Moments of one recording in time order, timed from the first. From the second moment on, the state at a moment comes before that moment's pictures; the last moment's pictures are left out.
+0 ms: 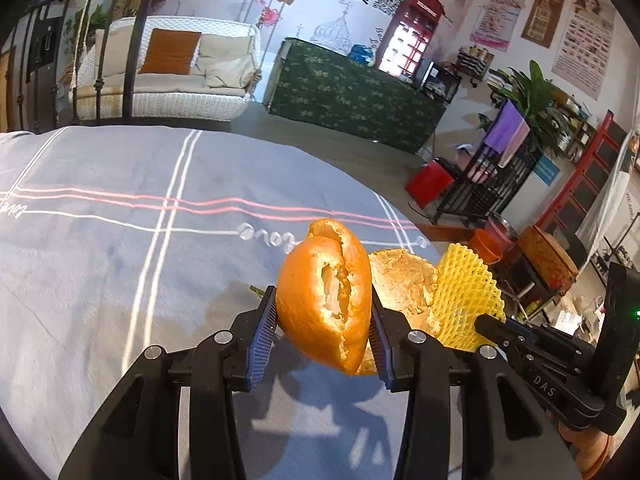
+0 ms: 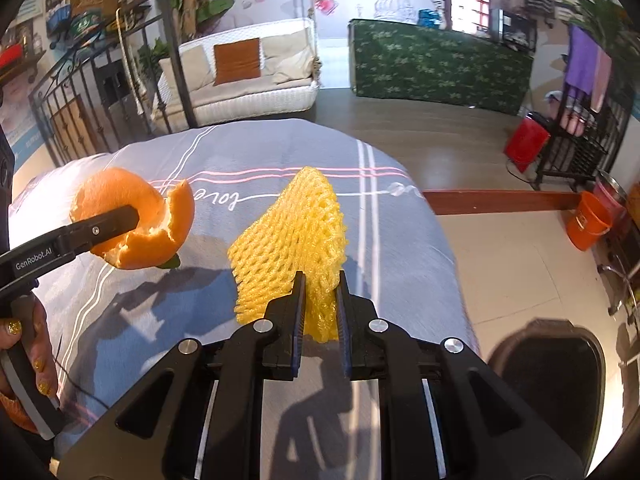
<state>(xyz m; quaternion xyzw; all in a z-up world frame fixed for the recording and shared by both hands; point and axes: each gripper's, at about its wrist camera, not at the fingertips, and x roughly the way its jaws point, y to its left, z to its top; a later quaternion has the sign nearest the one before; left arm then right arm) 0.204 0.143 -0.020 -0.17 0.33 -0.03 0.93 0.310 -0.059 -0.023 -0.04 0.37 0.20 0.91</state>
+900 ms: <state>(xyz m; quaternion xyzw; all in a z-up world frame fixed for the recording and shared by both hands) 0.178 -0.008 -0.015 -0.11 0.34 -0.17 0.92 0.229 -0.225 -0.054 0.05 0.37 0.04 0.92</state>
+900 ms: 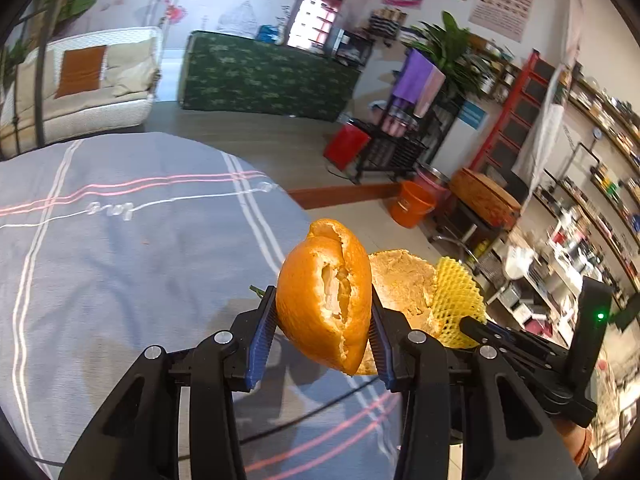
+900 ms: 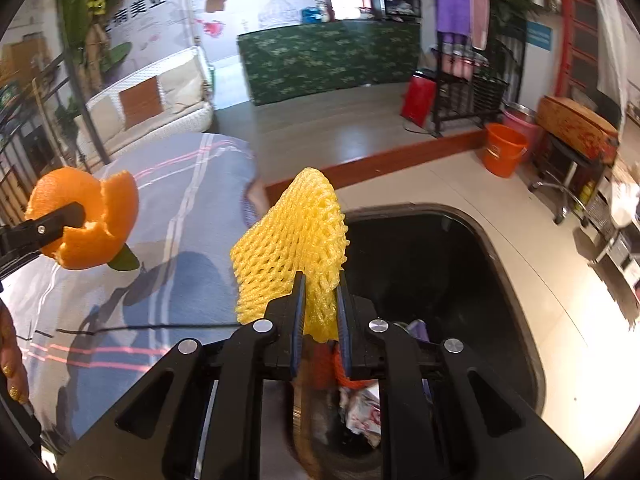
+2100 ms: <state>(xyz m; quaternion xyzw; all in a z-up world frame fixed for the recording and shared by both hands) 0.194 -0.158 -0.072 0.01 0.42 -0.31 0.85 0.195 -0.344 -0.081 0.11 0.36 -0.12 0.92</state>
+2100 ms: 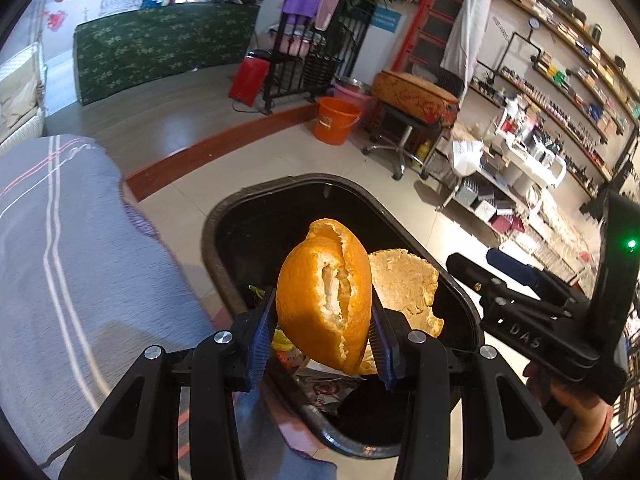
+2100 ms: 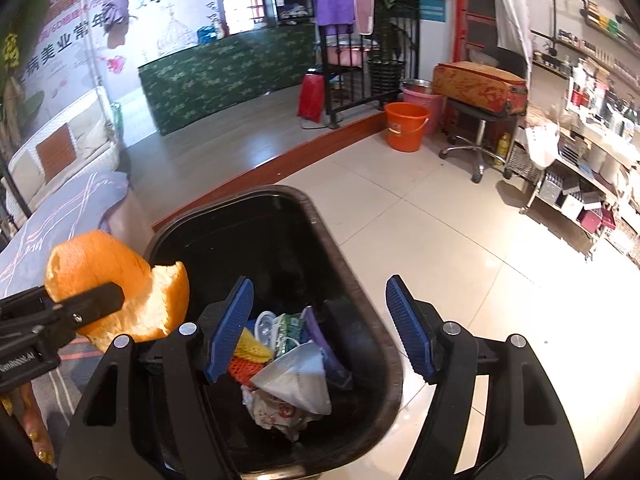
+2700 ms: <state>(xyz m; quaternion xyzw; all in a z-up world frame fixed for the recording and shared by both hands) 0.194 -0.161 -0.065 0.02 0.41 -0.30 0.86 0.189 -0.360 -0.082 0.13 0.35 -0.15 0.92</state>
